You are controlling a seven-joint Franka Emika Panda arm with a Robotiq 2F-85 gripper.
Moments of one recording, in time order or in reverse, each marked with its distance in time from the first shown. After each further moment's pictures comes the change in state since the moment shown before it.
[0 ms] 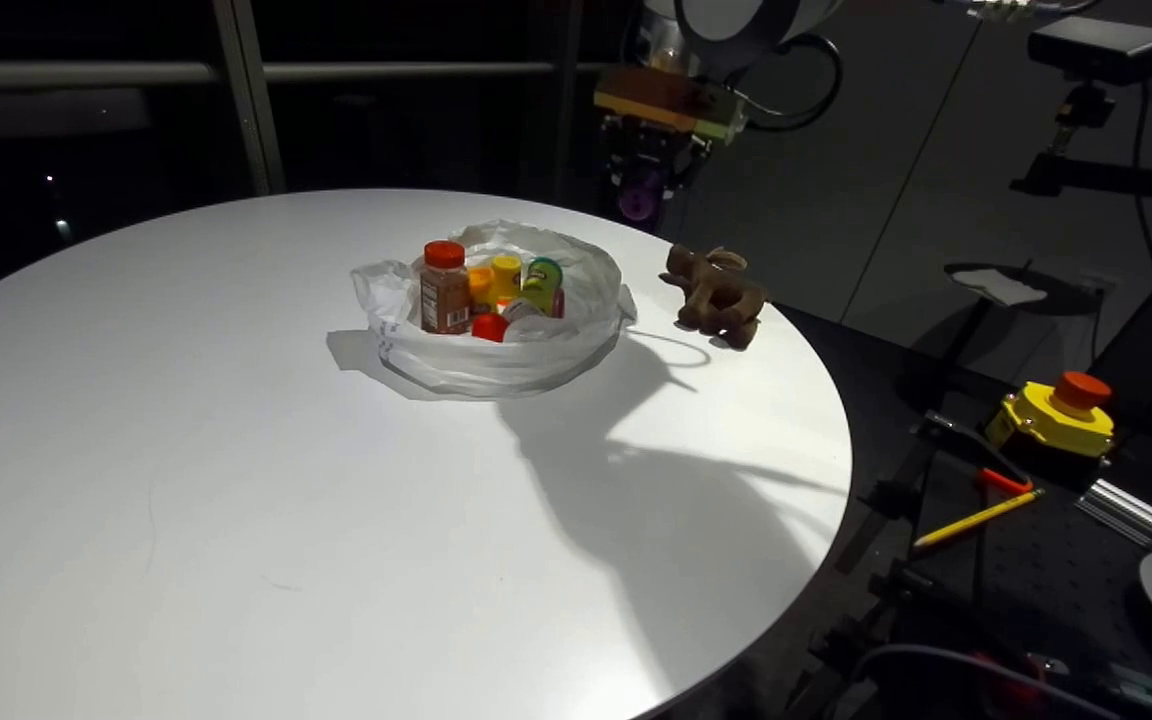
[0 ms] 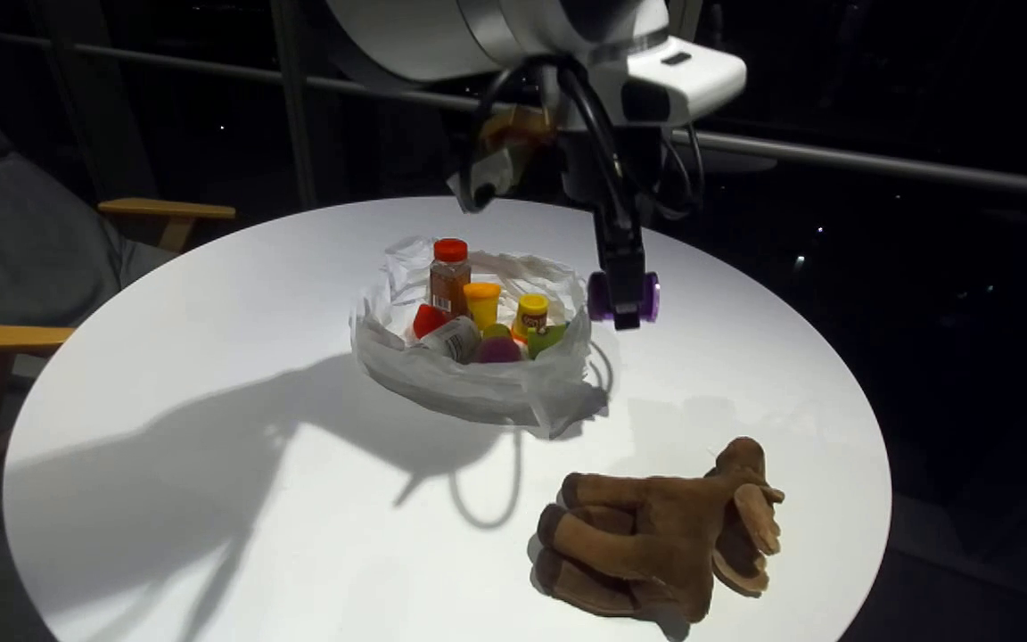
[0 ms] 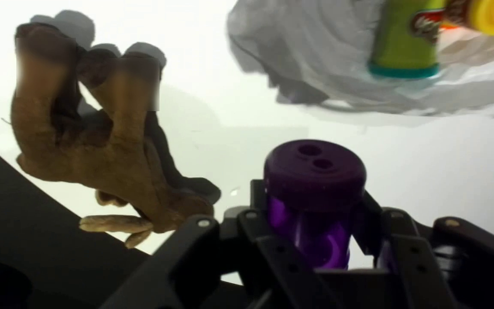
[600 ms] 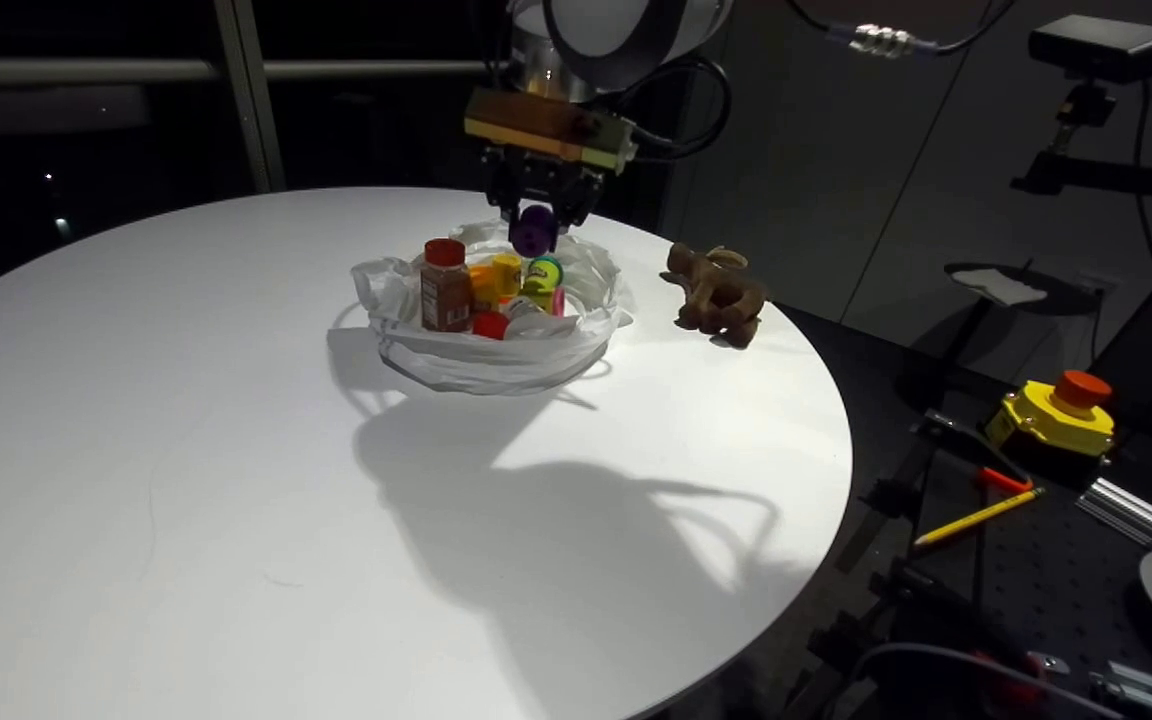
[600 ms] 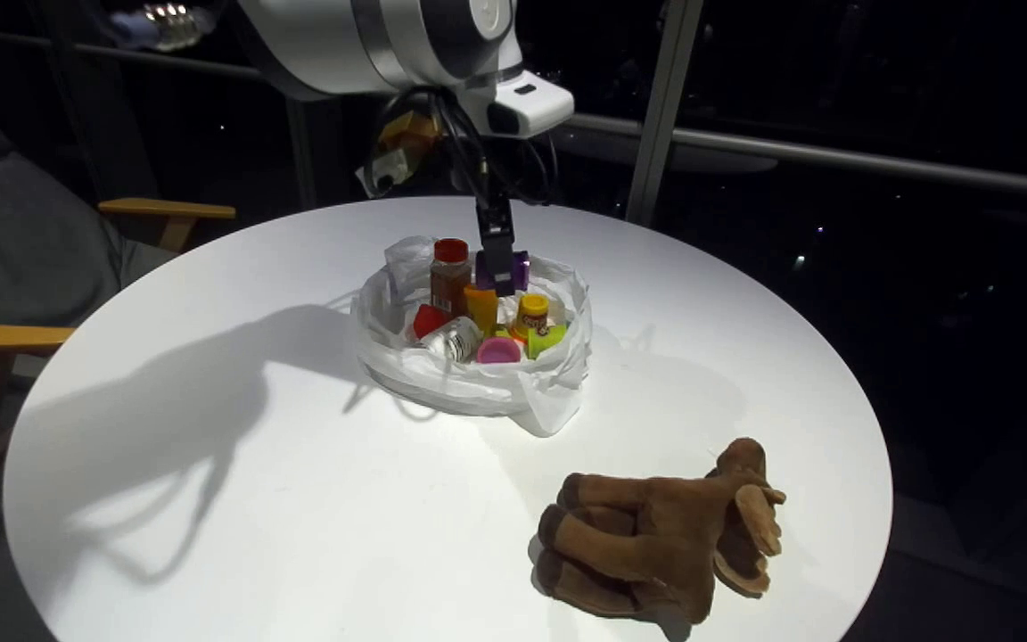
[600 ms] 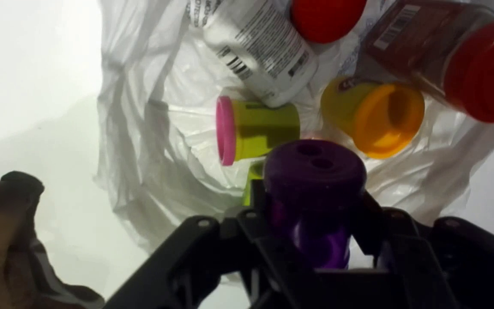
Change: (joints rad) arm 0.027 0.169 0.186 0.204 0.041 -0.081 0.013
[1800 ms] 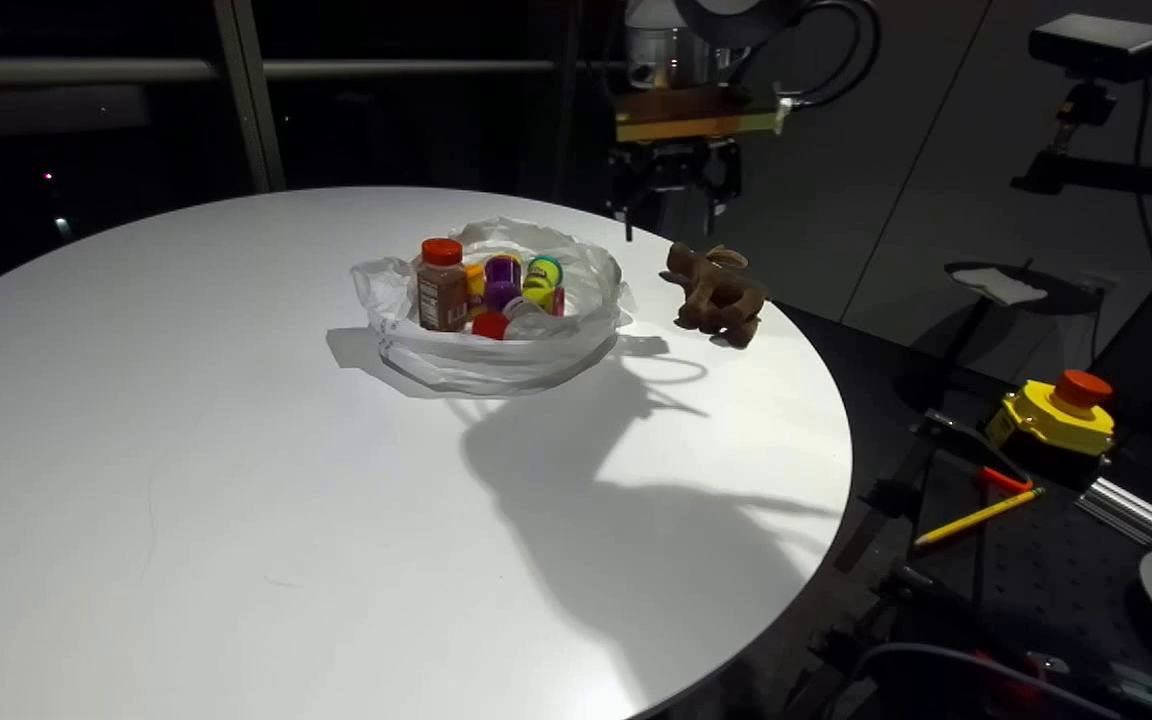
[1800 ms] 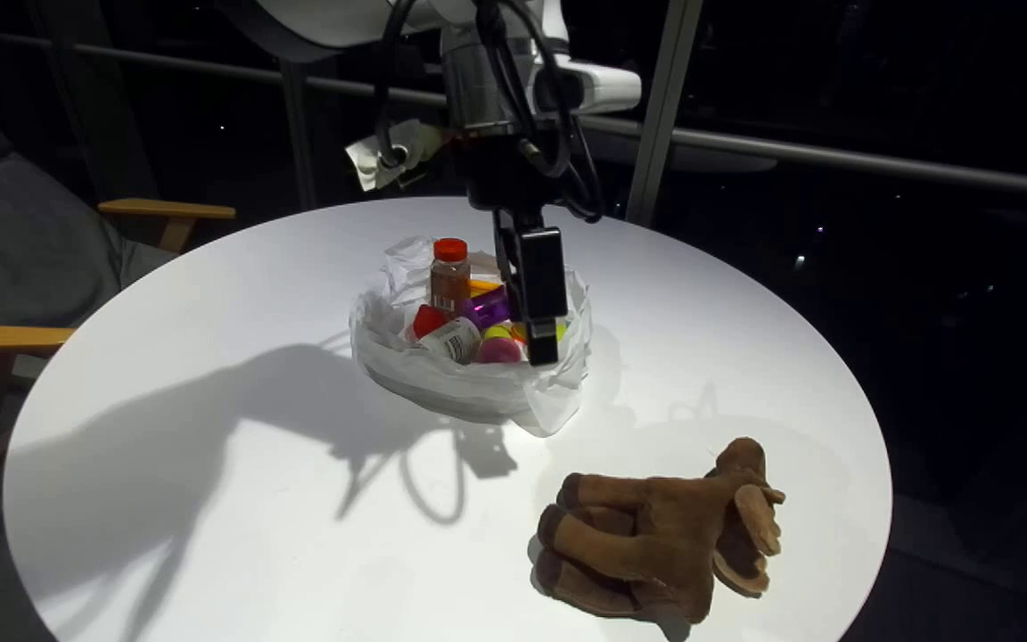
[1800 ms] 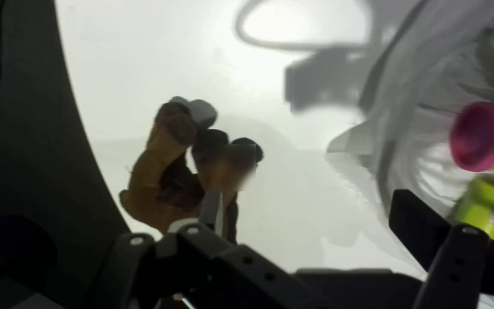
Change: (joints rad) arm -0.041 -0.238 -0.071 -0.263 -0.138 -0.223 -0.144
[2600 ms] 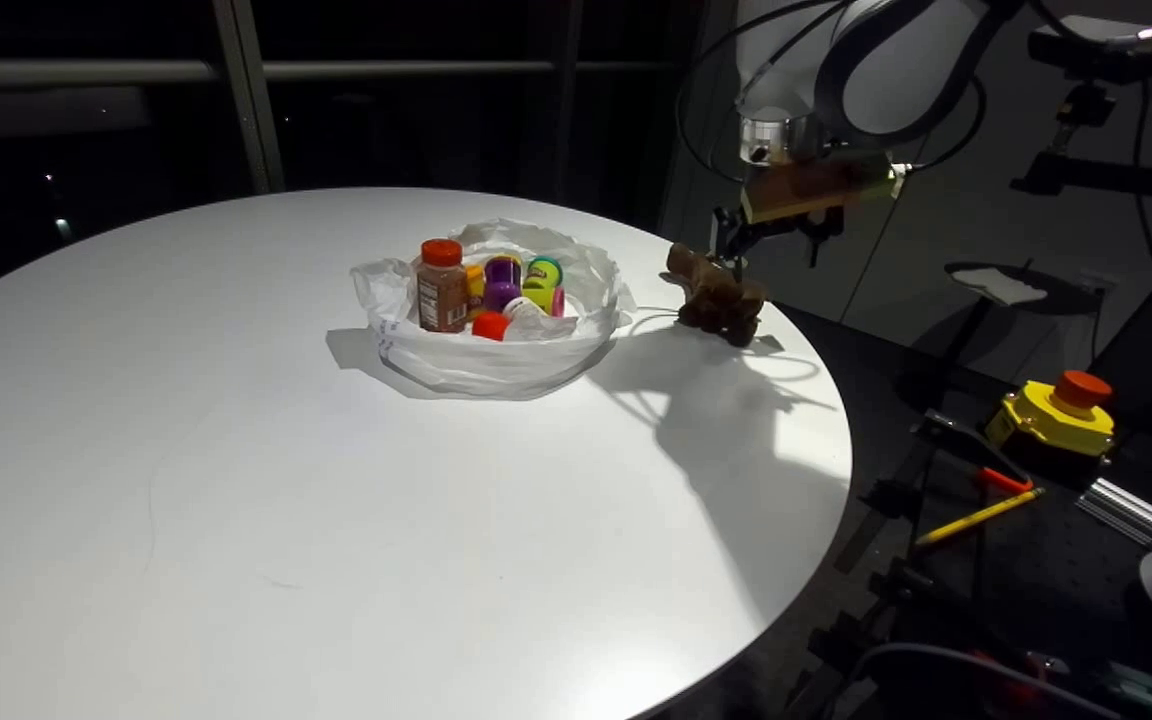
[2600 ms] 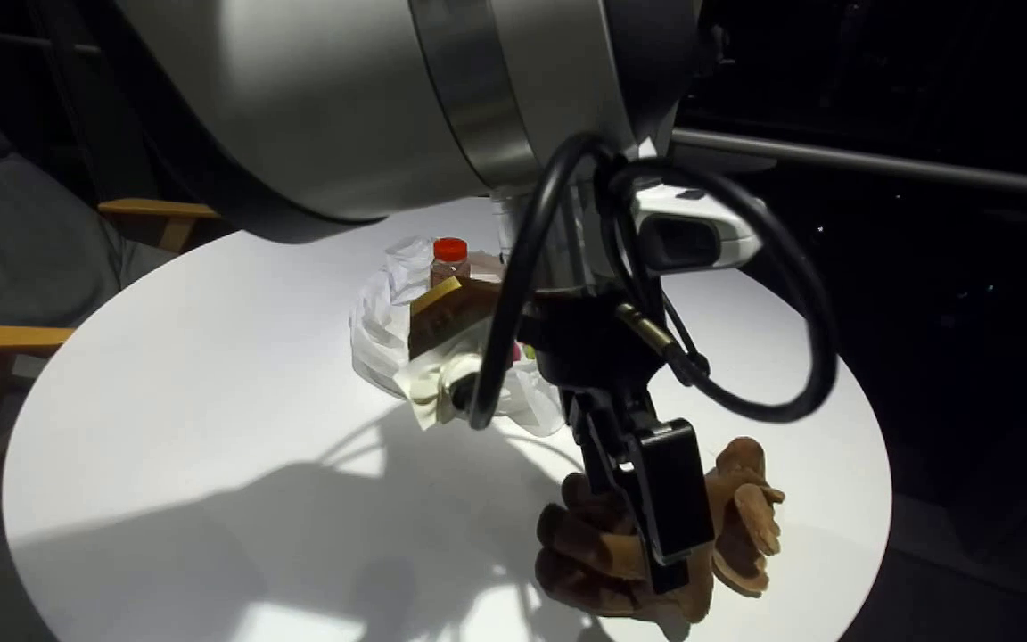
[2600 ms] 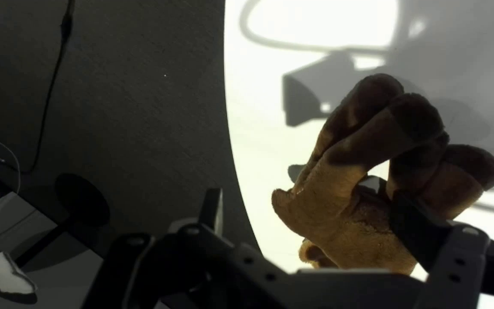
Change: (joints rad) arm -0.160 -0.035 -0.061 -0.232 -0.357 0.172 0.076
